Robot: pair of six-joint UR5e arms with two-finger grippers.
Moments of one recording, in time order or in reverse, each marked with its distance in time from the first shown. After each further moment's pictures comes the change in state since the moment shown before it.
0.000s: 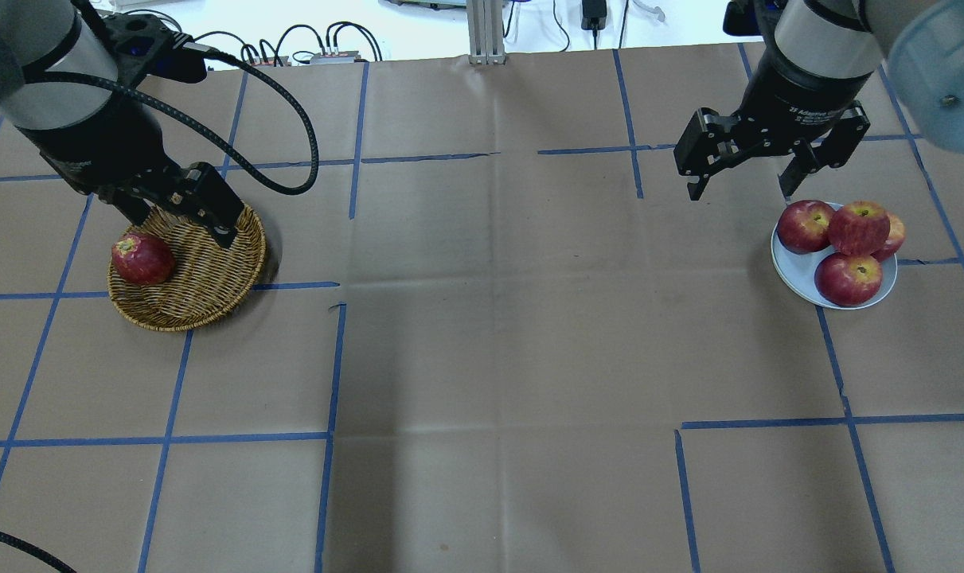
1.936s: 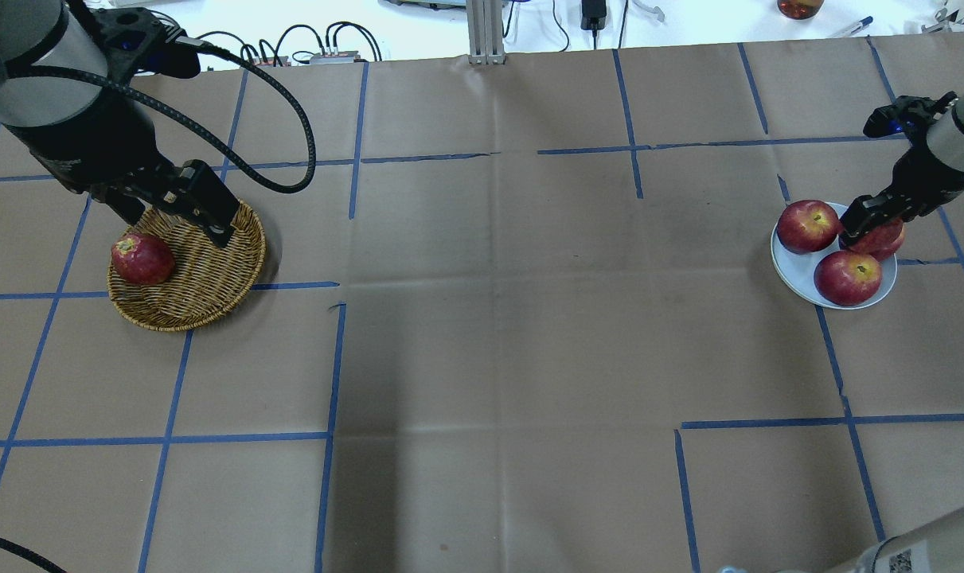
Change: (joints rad) left arm -0.003 0.018 0.012 -0.020 -0.003 -0.005; right arm -0.477 0.319 0.199 -0.506 0.007 -0.717
